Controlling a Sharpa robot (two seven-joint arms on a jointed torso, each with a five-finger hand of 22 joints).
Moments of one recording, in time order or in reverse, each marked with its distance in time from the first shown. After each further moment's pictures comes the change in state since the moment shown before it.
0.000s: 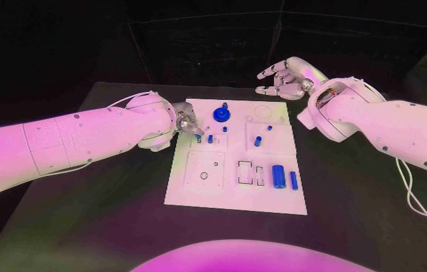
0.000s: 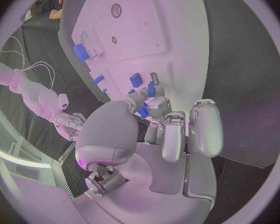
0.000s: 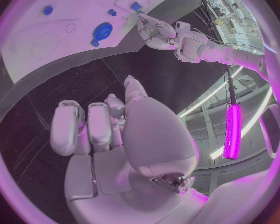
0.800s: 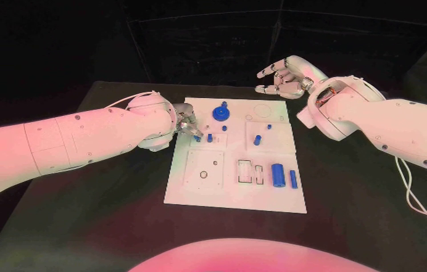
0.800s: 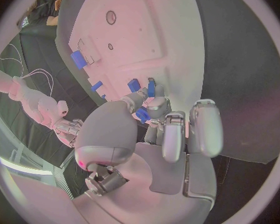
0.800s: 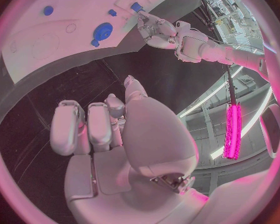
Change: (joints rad) left arm -0.003 0.005 0.000 0.001 -0.036 0.039 -0.013; left_hand -0.018 -0.011 0.021 -0.004 0.002 0.004 -0.004 0.013 0.001 0.006 -0.005 0.008 0.005 -0.004 -0.003 0.000 0.000 0.000 0.000 0.000 0.000 0.000; right arm 0.000 0.000 0.000 0.000 0.001 0.001 0.000; right_hand 0.000 0.000 0.000 0.000 0.000 0.000 0.000 0.000 0.000 0.000 0.000 0.000 0.000 0.000 0.000 0.000 0.000 0.000 0.000 0.000 -0.004 -0.001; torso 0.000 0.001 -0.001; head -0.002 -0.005
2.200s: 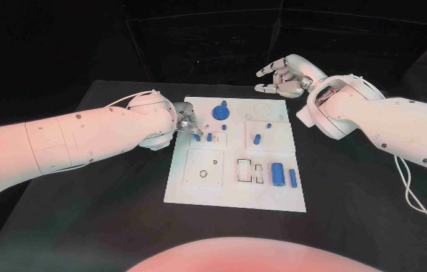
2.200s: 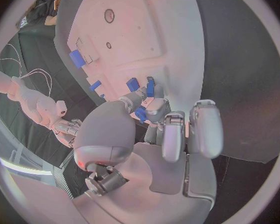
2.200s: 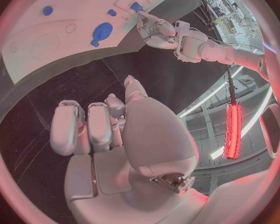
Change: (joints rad) left arm 0.000 0.007 -0.001 -0.005 -0.003 -0.015 -0.008; left_hand -0.024 -0.019 0.033 -0.033 -0.003 0.009 -0.008 0.020 0.029 0.025 -0.008 0.039 0.034 0.000 -0.007 0.000 0.000 0.000 0.000 -0.007 0.008 0.000; right arm 0.000 0.000 0.000 0.000 0.000 0.000 0.000; right_hand 0.000 0.000 0.000 0.000 0.000 0.000 0.000 0.000 0.000 0.000 0.000 0.000 0.000 0.000 0.000 0.000 0.000 0.000 0.000 0.000 0.000 0.000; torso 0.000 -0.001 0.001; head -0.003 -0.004
